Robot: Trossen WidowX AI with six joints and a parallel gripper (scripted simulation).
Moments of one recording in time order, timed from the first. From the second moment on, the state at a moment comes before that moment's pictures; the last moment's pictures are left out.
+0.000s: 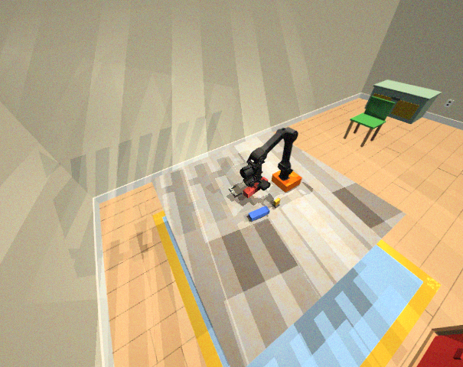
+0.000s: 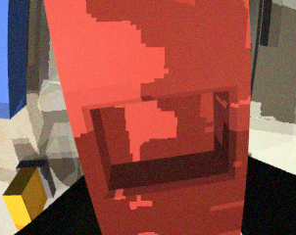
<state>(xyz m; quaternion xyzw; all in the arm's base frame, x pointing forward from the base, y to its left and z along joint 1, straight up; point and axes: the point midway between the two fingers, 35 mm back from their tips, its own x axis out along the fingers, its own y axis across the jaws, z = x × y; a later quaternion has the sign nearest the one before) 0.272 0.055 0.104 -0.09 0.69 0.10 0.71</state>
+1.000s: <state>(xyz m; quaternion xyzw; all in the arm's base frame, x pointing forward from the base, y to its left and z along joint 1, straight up) 0.287 -0.016 0.081 -0.06 0.69 0.06 0.71</state>
